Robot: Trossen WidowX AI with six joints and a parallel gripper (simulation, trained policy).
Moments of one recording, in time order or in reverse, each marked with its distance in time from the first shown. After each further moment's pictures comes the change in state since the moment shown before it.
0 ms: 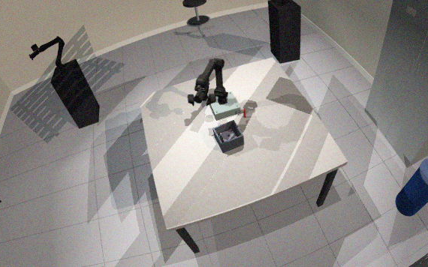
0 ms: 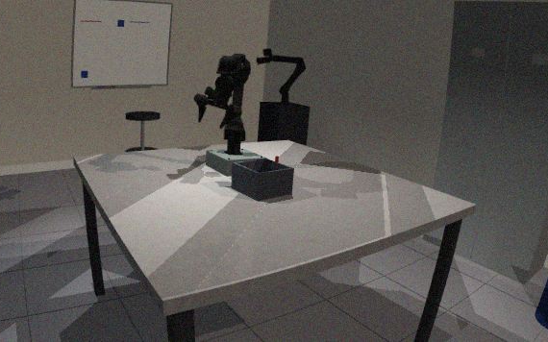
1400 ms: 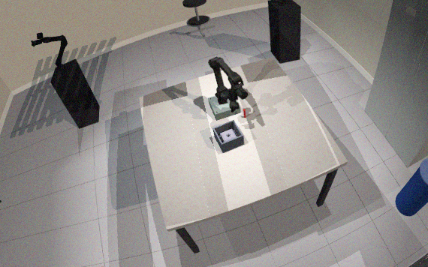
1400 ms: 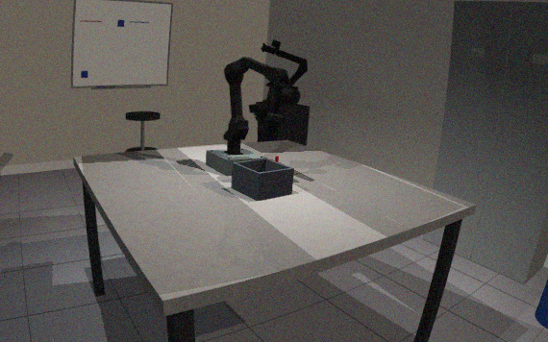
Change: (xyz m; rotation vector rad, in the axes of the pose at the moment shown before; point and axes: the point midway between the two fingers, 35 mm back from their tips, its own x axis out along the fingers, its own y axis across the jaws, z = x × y) arm -0.028 -0.211 -0.034 -1.430 0.247 0.128
